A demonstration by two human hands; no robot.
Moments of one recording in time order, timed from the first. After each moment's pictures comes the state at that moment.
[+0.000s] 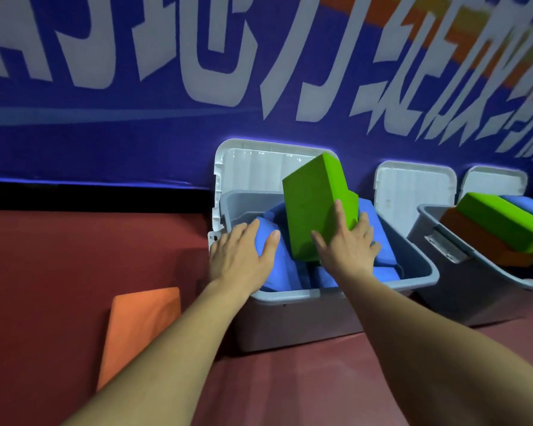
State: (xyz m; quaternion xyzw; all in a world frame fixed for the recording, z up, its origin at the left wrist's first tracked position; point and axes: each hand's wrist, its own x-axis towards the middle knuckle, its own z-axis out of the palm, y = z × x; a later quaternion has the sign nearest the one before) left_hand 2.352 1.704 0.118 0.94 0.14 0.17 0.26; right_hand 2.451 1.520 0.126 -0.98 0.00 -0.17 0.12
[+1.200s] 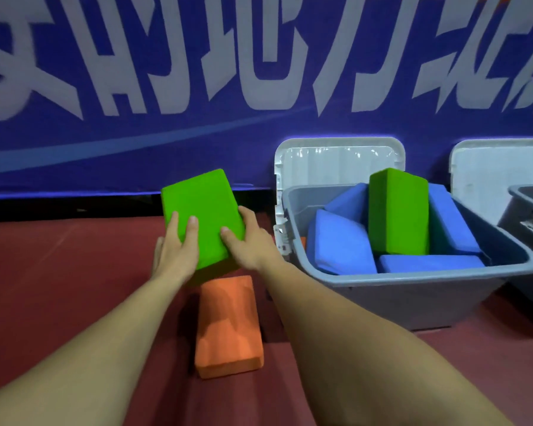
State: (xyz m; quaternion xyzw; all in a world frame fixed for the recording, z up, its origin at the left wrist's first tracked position) left_hand 2.252 1.887 0.109 0.82 0.36 0.22 0.39; right_hand 2.342 1.746 0.114 -0.83 -0.27 0.13 0.46
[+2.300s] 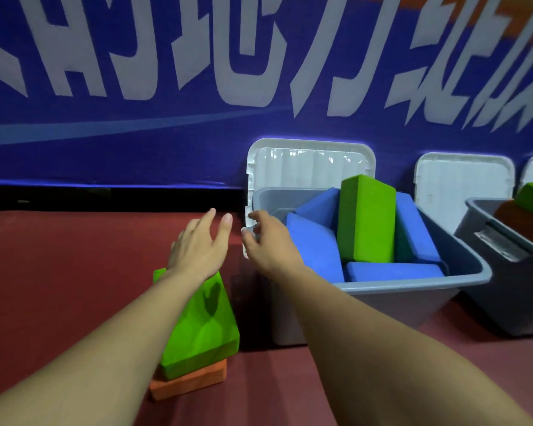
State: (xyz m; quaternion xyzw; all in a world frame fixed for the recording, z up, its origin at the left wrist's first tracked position) left_hand 2.311 1.813 0.113 0.90 0.25 0.18 0.30; right_hand 2.380 1.675 0.119 -0.89 -0.27 -0.01 0.37
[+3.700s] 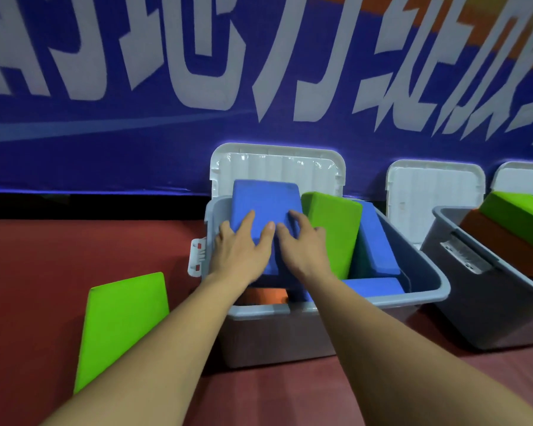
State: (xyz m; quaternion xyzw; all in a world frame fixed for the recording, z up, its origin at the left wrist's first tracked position) left_hand 2.406 1.660 0.130 0.90 0.21 0.12 0.37; right_hand 2.458 1.543 0.134 -0.87 -0.10 -0.02 0.48
